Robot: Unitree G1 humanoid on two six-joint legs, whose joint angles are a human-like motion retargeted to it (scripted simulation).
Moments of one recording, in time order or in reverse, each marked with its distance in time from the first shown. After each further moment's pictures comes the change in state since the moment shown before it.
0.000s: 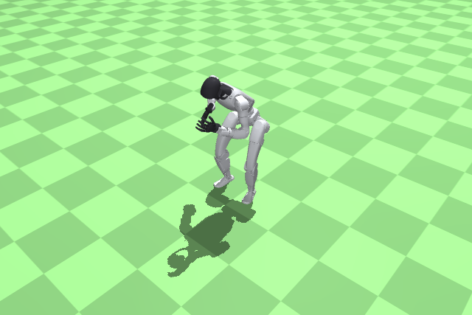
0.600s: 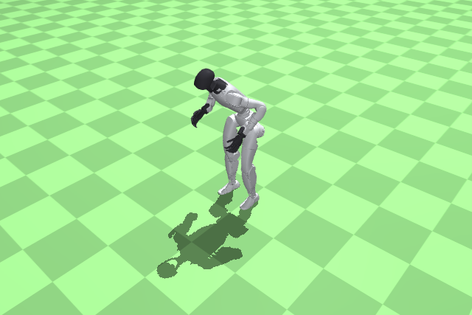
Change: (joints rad) left arm 1.312 -0.016 0.122 0.083 -0.029 0.067 -0.200; right arm -0.173 0.216 0.048 0.040 0.183 -0.017 0.021; waist 0.081 -0.089 0.000; left_leg 0.302 -0.037 -0.031 -0.212 0.221 -0.045; right_leg 0.448 0.090 0.113 -0.614 0.446 0.147
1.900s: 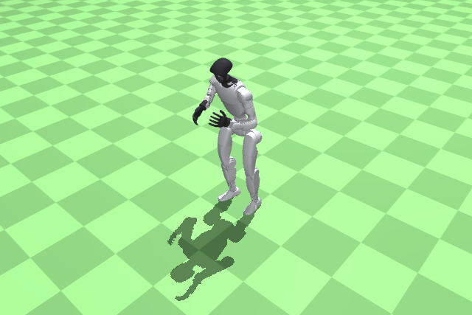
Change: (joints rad) left arm -0.668 -0.032 0.095 -0.166 0.026 -0.021 0.087; right arm 0.293 -0.132 -0.143 0.035 0.145 0.057 0.275; waist -0.023 0.030 -0.211; left_leg 0.369 -0.031 -0.103 -0.264 0.092 0.067; right_leg 0.221 -0.002 -0.242 0.070 -0.114 -0.120
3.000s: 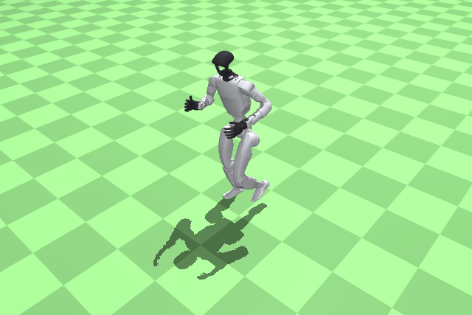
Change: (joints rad) left arm 0.646 0.085 -0.061 0.117 -0.127 0.049 -0.311; right arm -0.641 0.162 0.061 0.010 0.006 -0.028 -0.089; waist 0.162 0.094 -0.125; left_leg -0.337 -0.006 -0.009 1.154 -0.371 0.075; right_leg 0.036 -0.003 0.179 0.132 -0.319 -0.072
